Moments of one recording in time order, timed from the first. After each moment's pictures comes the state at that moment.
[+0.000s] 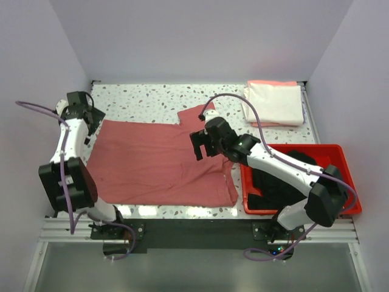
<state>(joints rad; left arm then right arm) 0.28 1.52 1.21 -0.62 -0.28 -0.83 0.84 1.44 1.14 -0.44 0.21 0.31</state>
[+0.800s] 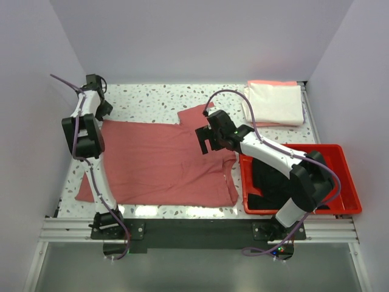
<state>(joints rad) 0.24 2.34 1.99 -0.76 -0.27 -0.66 0.69 1.62 1.19 -0.45 0.18 0.25</state>
